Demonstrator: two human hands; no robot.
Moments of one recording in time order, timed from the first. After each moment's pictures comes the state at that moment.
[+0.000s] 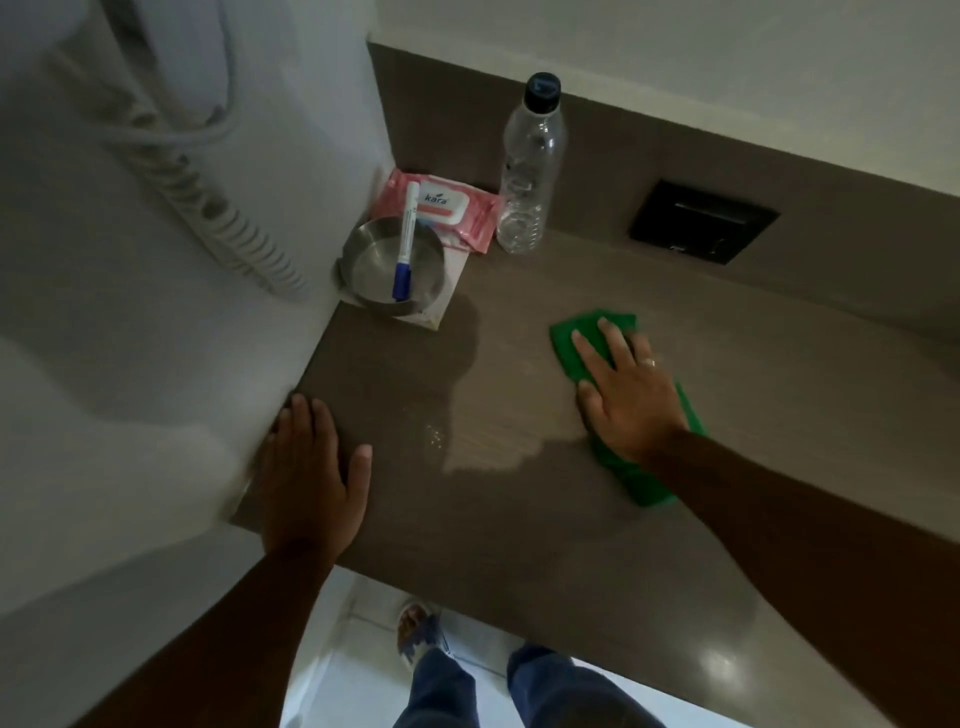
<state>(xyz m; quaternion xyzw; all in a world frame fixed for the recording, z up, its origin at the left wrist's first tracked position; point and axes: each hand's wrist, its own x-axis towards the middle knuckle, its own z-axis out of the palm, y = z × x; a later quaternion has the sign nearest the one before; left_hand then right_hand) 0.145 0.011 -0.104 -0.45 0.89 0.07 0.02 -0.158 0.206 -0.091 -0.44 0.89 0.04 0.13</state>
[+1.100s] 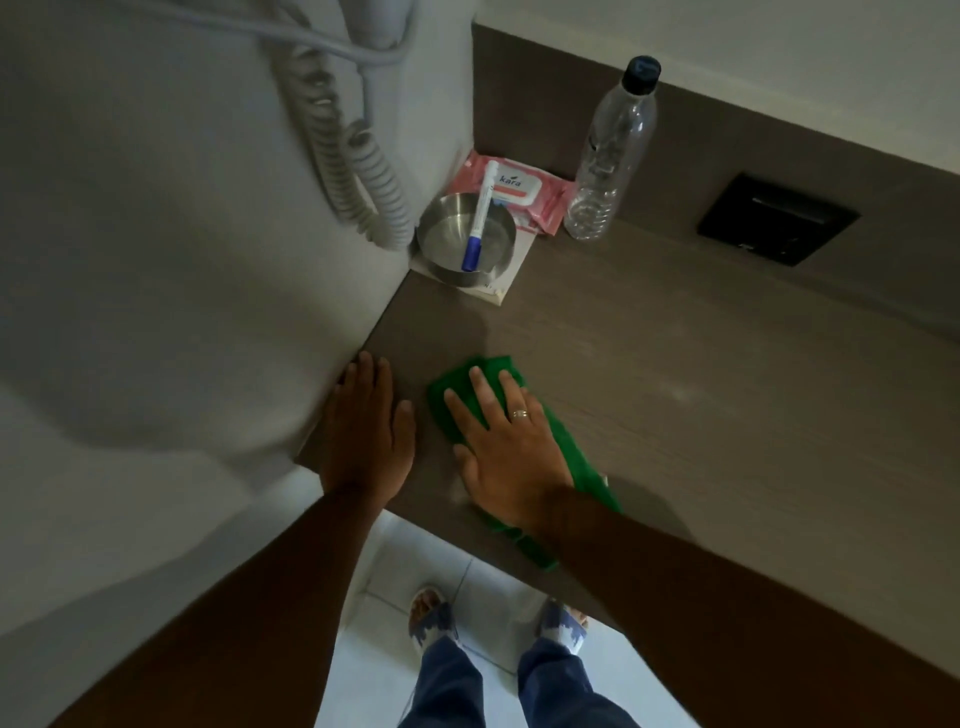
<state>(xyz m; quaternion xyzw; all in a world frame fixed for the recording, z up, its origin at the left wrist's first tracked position) 0.152 0.009 -0.108 -0.44 0.89 0.13 -0.03 0.023 0.139 -0.084 -0.59 0.79 0.01 0.16</state>
